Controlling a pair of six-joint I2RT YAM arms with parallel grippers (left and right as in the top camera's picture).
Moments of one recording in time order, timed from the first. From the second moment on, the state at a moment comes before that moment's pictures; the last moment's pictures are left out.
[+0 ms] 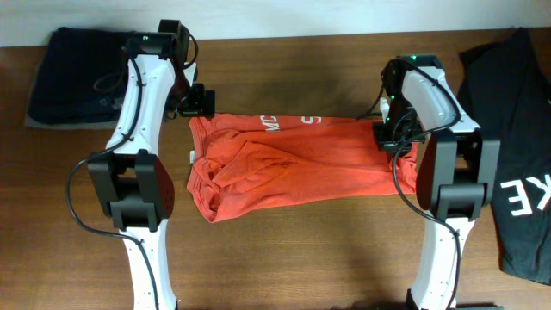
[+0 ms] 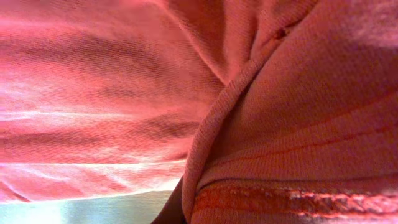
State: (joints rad) left arm -0.09 2.35 2.28 -1.45 -0.02 -0.08; right arm 0.01 2.31 1.90 -1.50 0.04 0.03
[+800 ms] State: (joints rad) left arm -0.09 2.35 2.28 -1.45 -0.02 -0.08; right arm 0.14 2.31 1.90 -1.46 0.13 0.16
